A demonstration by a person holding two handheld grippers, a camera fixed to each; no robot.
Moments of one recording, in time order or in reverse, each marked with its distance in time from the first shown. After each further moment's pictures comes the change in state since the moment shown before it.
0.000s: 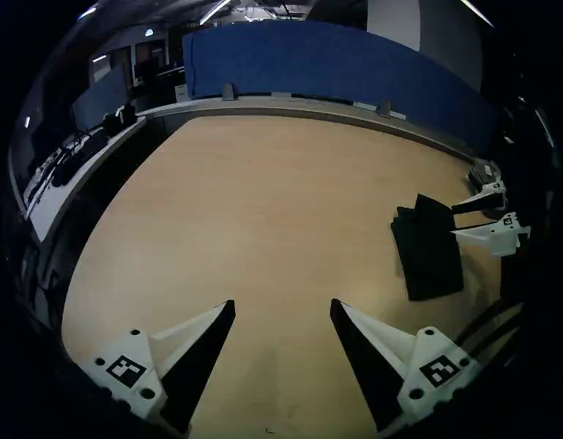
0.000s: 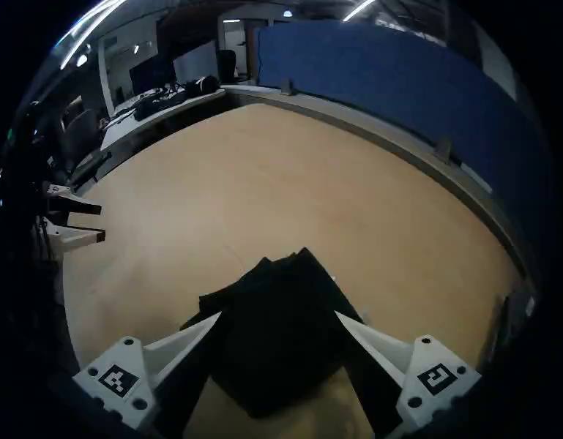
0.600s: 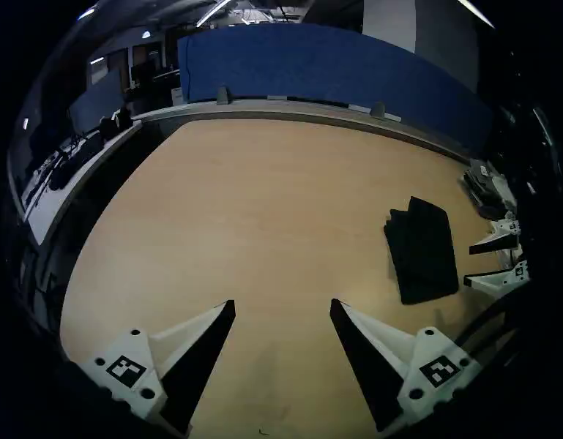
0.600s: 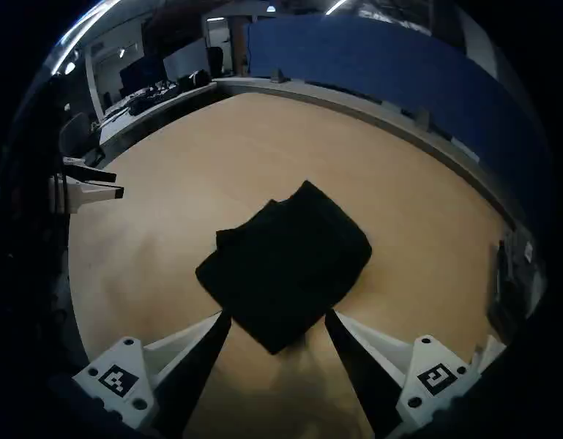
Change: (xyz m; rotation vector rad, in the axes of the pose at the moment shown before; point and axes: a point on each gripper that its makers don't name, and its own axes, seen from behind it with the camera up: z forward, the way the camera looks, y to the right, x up) left arm 0.004 0.010 -0.002 -0.016 0.010 0.008; right arm -0.076 -0.021 -0.037 -0.036 -0.039 0.065
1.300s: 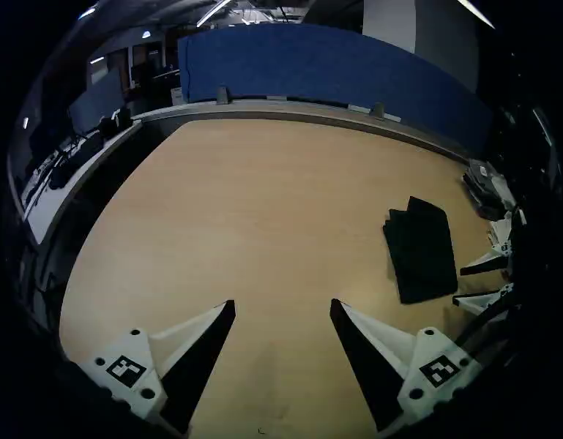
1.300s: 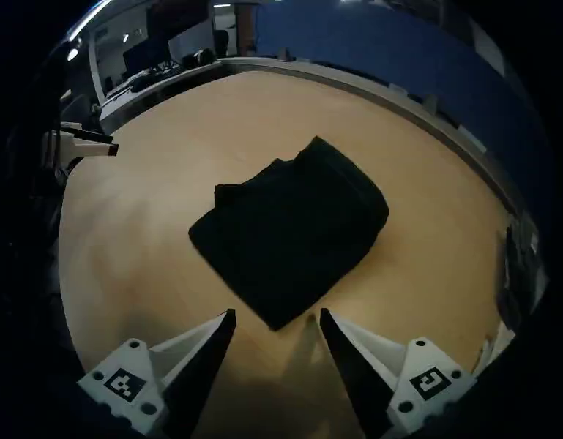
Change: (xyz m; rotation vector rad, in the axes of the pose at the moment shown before) left arm -0.002 0.000 -0.001 -0.002 0.002 -0.003; right arm -0.043 0.000 0.019 -0.008 -0.066 -0.036
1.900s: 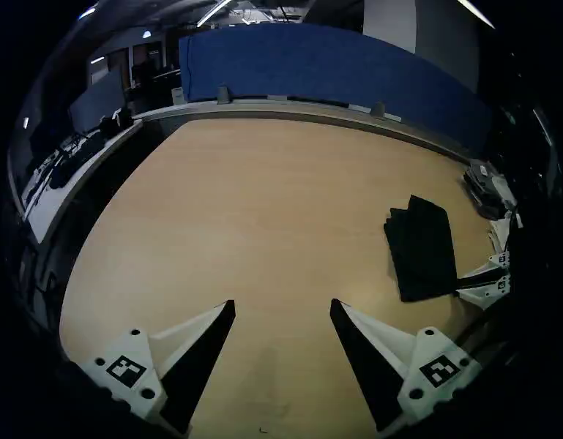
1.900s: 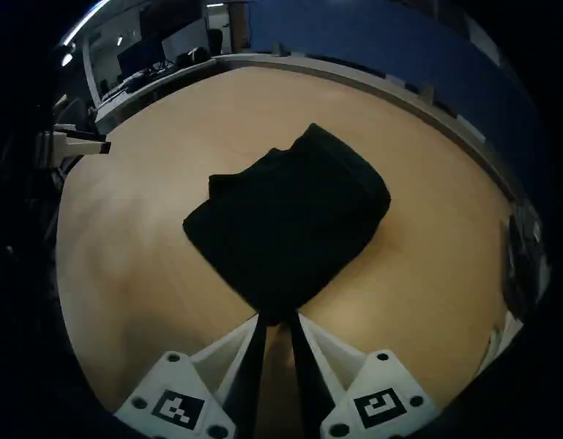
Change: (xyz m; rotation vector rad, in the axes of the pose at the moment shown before) left arm -0.002 -0.002 0.000 0.002 -0.001 0.000; right arm -0.010 -0.002 0.006 0.000 -0.015 0.025
